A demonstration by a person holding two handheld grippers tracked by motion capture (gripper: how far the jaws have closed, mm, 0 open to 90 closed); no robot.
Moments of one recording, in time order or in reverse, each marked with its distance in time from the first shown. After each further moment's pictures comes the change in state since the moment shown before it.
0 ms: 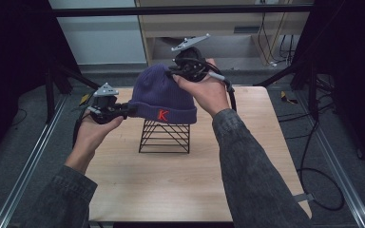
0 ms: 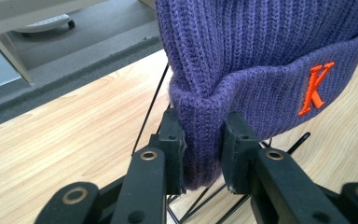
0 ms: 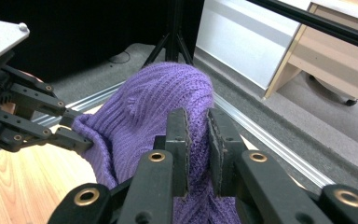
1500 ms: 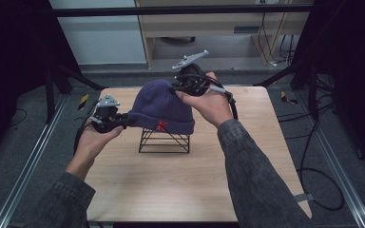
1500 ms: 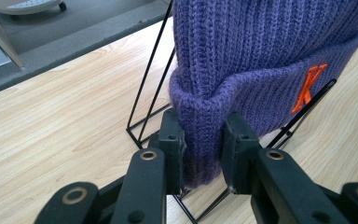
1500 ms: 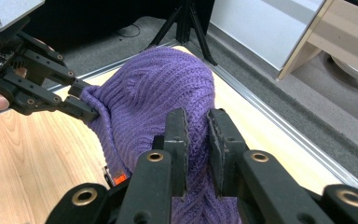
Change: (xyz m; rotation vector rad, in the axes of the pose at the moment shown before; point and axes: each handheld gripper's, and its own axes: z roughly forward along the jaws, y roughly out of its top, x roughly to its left) left arm 0.003 -0.031 0.011 0.051 -0.017 0.004; right arm 0.007 -0.033 0.008 0.089 0.047 -0.033
